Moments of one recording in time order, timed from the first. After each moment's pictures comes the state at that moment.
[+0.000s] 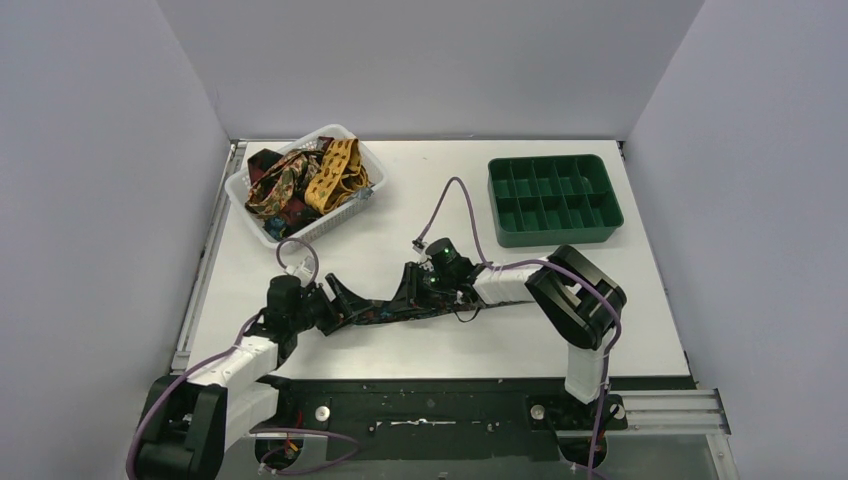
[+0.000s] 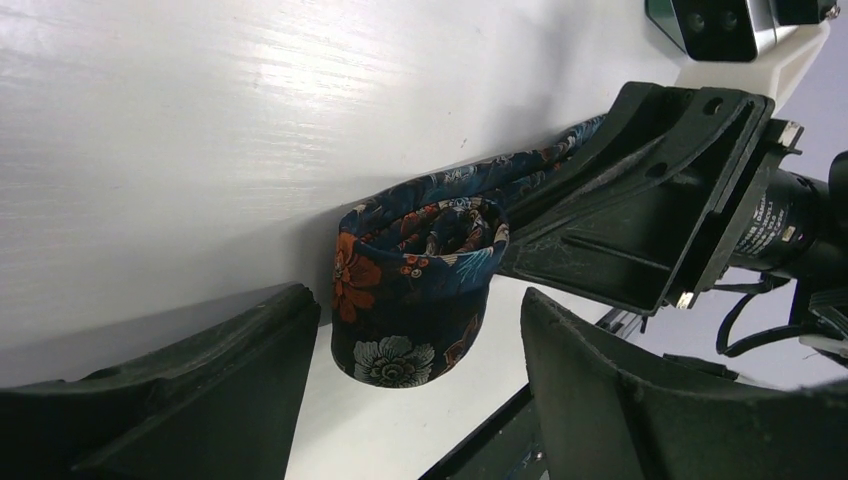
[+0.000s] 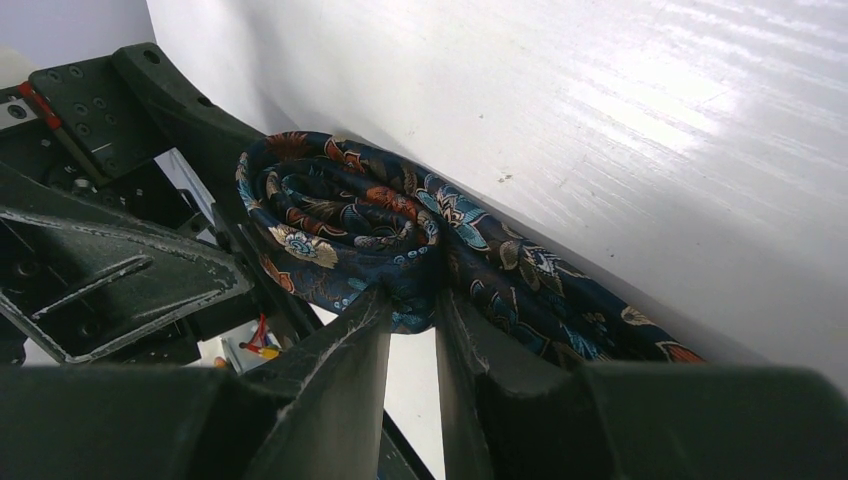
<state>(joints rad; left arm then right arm) -0.20 1.02 0.16 0.20 0.47 -0.89 0.80 1.88 0.91 0.23 -0.50 0.92</state>
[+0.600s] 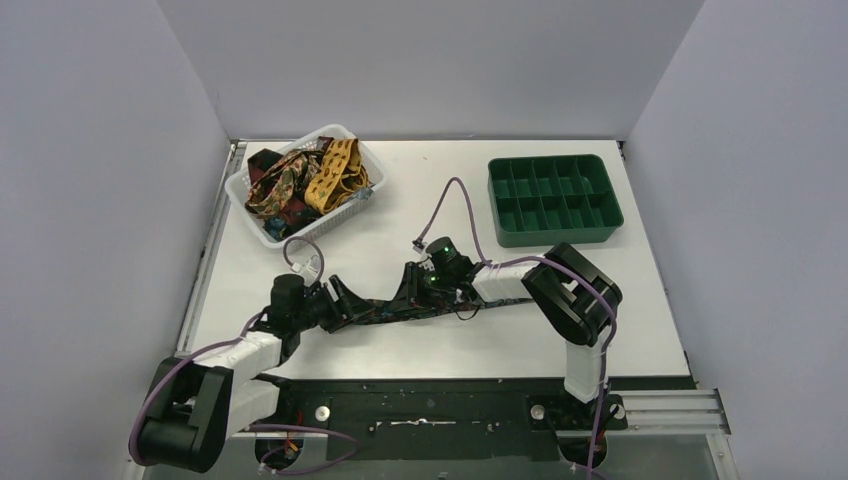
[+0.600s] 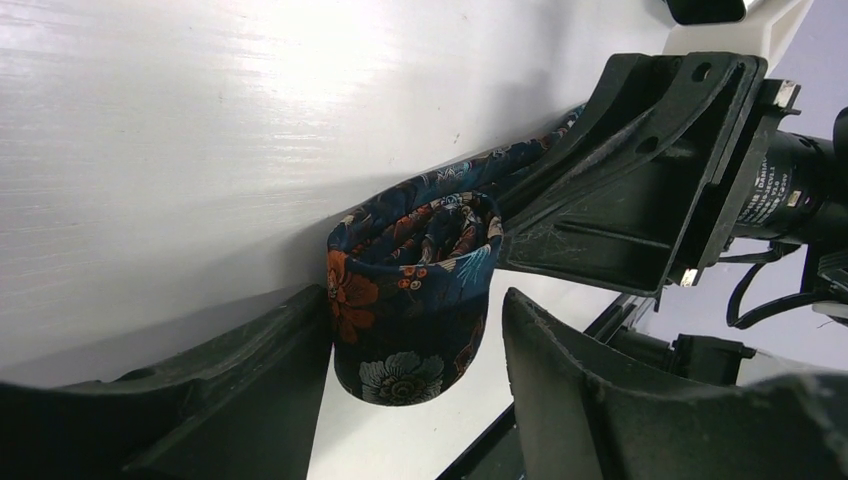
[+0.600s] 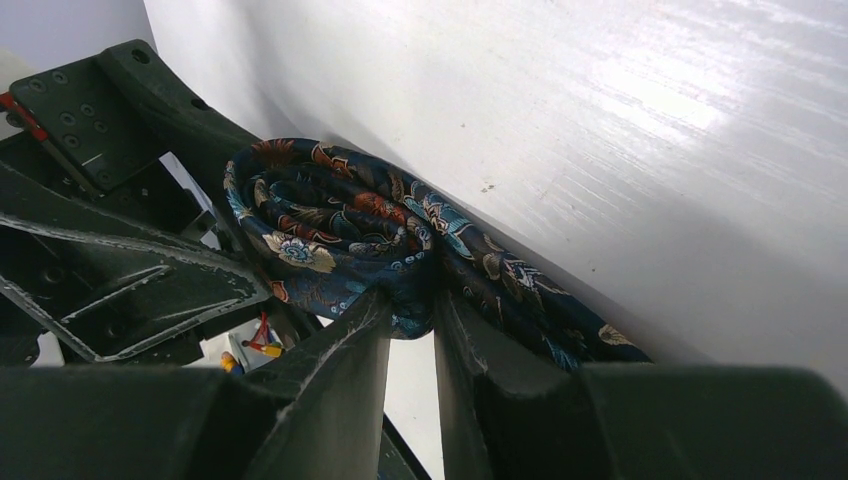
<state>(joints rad) -0.21 1.11 0.16 0.32 0.52 -0.85 0.79 1.91 0.92 0.23 -0.52 0.92</state>
